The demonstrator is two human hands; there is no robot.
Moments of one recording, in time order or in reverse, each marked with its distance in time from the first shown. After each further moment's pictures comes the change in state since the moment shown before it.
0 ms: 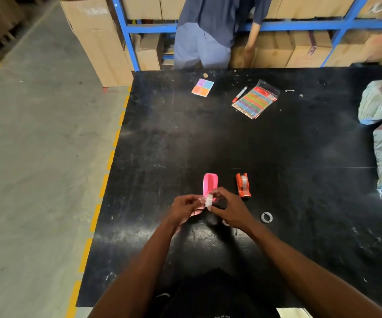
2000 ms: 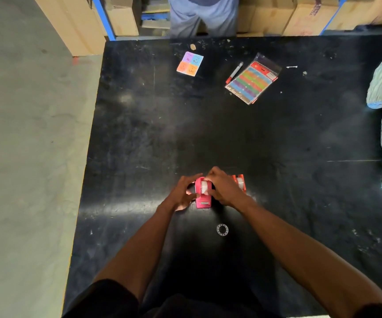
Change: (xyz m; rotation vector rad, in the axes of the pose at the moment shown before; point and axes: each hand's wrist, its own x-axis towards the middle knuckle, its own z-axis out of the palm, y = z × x) left_hand 0.149 -0.002 -0.011 0.752 -0.192 0.272; right_hand 0.117 0.026 -0.027 -0.532 -0.207 0.071
